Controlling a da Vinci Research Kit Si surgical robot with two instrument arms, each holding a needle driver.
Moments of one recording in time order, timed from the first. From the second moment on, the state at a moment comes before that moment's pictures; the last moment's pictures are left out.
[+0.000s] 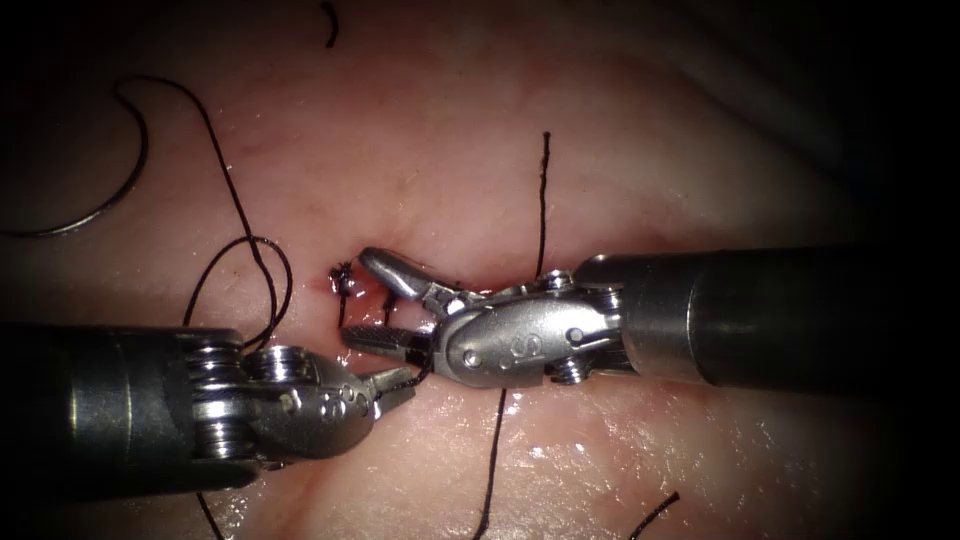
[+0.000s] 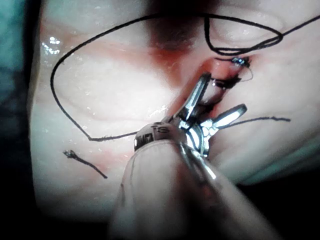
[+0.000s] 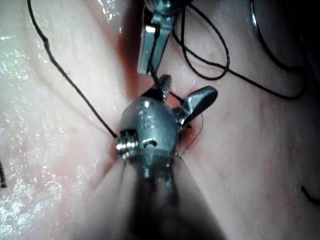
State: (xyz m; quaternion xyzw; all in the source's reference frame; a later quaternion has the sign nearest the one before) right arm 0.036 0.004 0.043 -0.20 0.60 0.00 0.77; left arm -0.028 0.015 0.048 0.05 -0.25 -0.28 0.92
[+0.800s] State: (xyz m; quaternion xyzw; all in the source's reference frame) right arm 0.035 0.006 0.043 -0.19 0.59 0.00 0.78; left arm -0.027 0.015 0.048 0.04 -0.25 -0.28 0.93
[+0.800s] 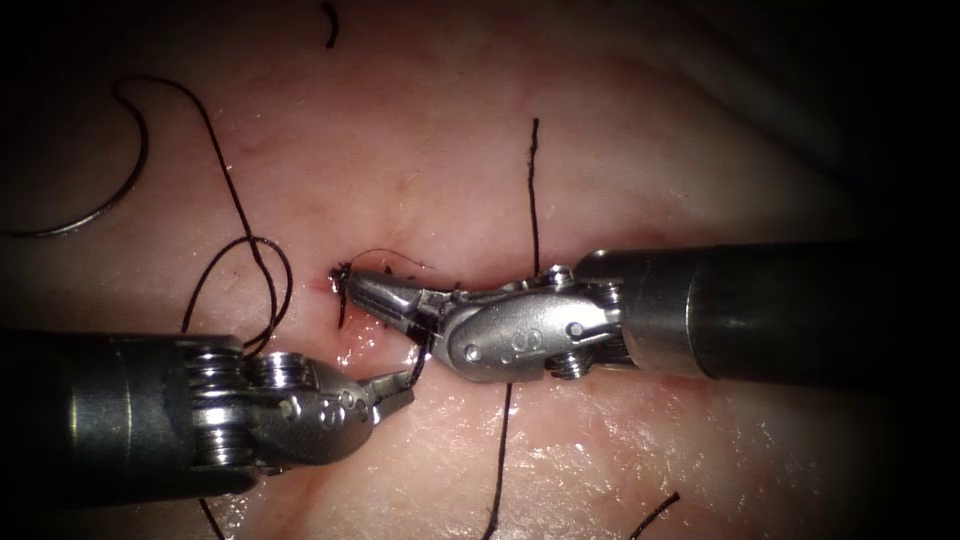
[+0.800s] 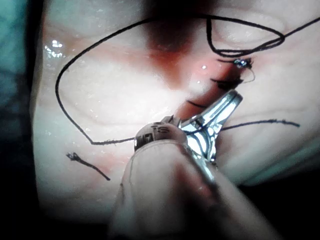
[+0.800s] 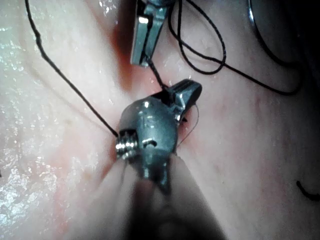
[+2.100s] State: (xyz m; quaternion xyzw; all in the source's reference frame) right arm 0.014 0.010 0.036 -0.30 0.53 0.10 0.79; left arm -0.044 0.015 0.050 0.03 -0.30 -0.24 0.92
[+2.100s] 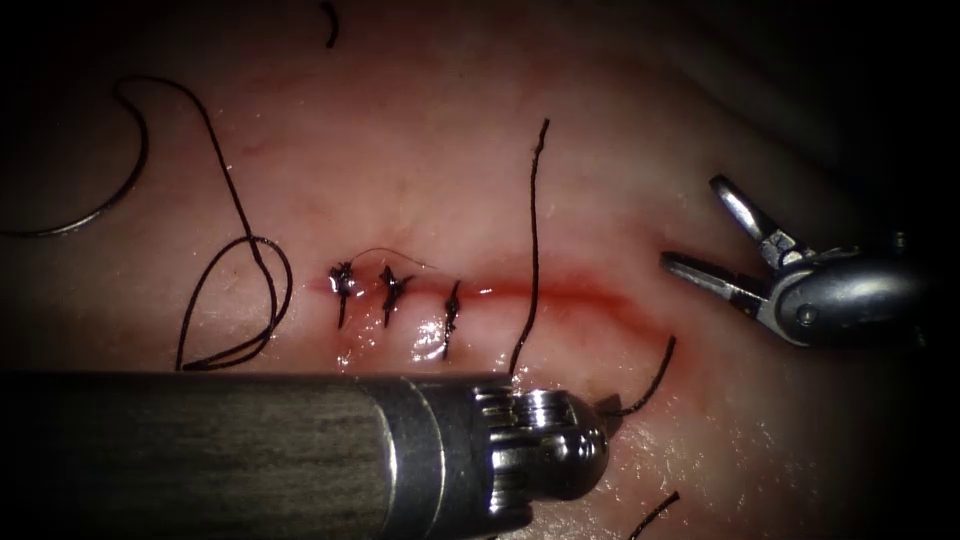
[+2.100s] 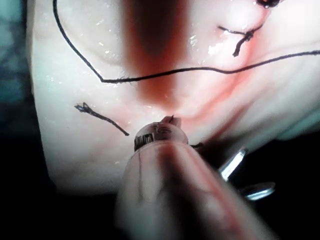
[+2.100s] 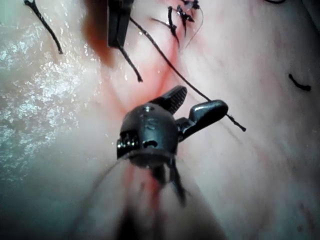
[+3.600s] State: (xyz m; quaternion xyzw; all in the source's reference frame) right arm 0.016 0.009 0.037 -0.32 0.51 0.12 0.79; left arm -0.036 0.014 0.054 0.15 -0.40 -0.28 0.86
